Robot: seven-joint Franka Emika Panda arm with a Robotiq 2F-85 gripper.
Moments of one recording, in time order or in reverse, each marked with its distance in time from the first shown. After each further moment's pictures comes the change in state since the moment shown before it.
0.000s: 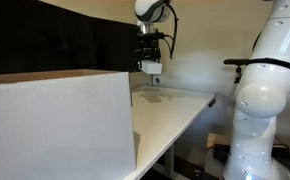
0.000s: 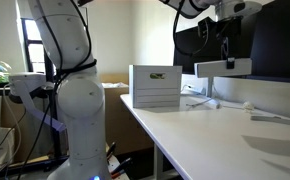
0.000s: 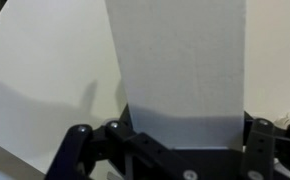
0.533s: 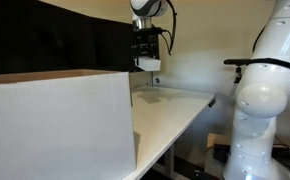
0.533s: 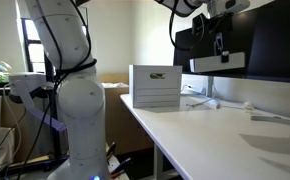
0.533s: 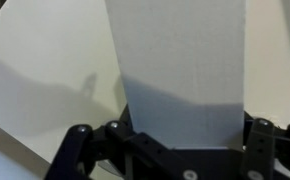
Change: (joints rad) arm 0.012 -0.019 0.062 0.026 -0.042 -0.039 0.000
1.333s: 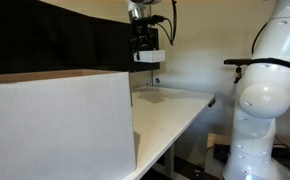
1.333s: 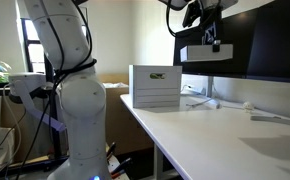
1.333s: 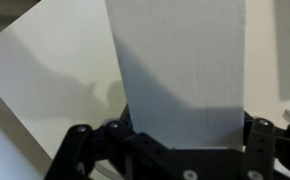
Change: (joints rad) arm 0.055 -0.004 0.025 0.097 -0.029 -0.199 -0.144
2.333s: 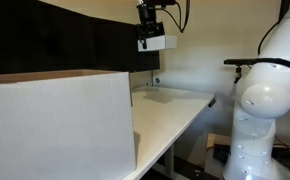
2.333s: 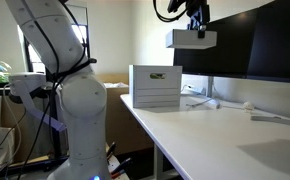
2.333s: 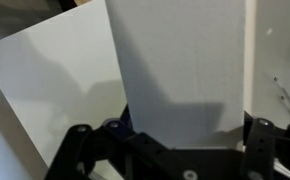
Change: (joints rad) arm 0.027 -0.139 0.021 0.000 0.033 -0.150 -0.131
